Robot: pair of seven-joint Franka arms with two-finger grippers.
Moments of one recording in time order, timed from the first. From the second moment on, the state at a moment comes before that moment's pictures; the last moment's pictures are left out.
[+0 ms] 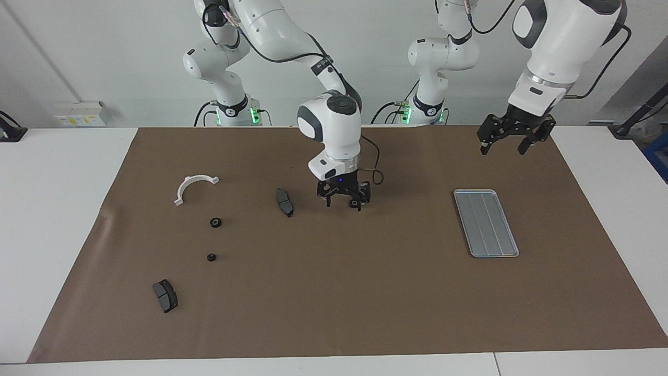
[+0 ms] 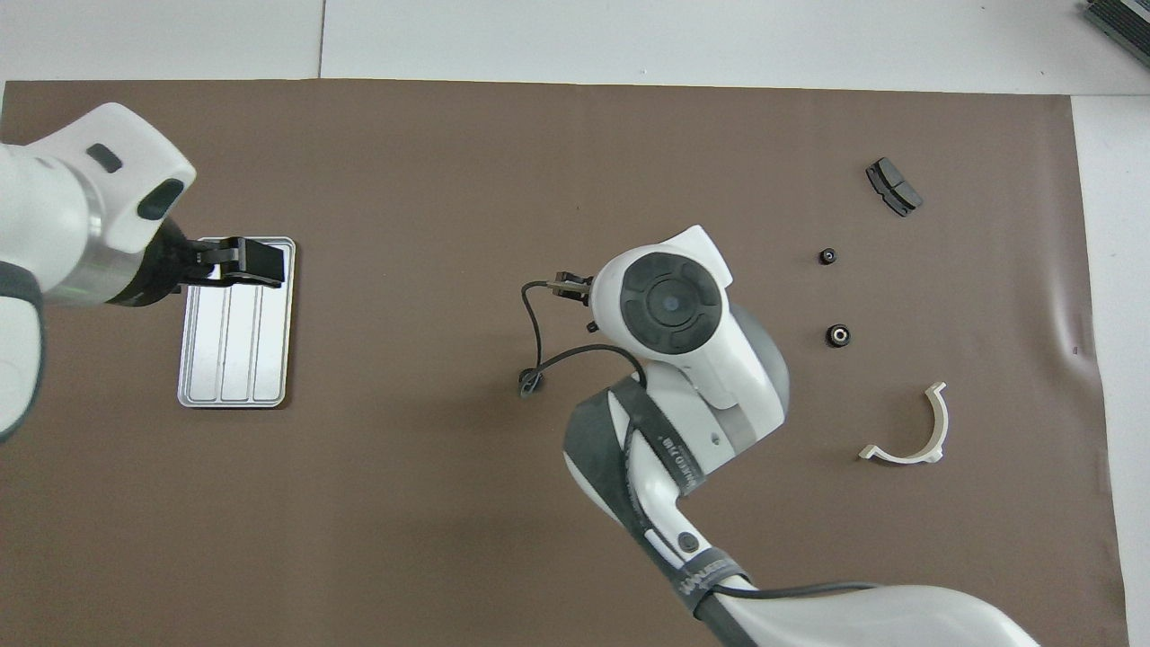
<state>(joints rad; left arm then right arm) -0.27 -0.01 0.01 -1.71 -0.01 1.78 -0.25 0.68 0.30 -0.20 -1.77 -0.03 2.25 0.75</state>
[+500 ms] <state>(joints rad) -0.54 0.21 0.00 -1.68 -0.01 1.95 -0.54 0.38 0.24 -0.20 -1.83 -0.02 2.17 0.10</state>
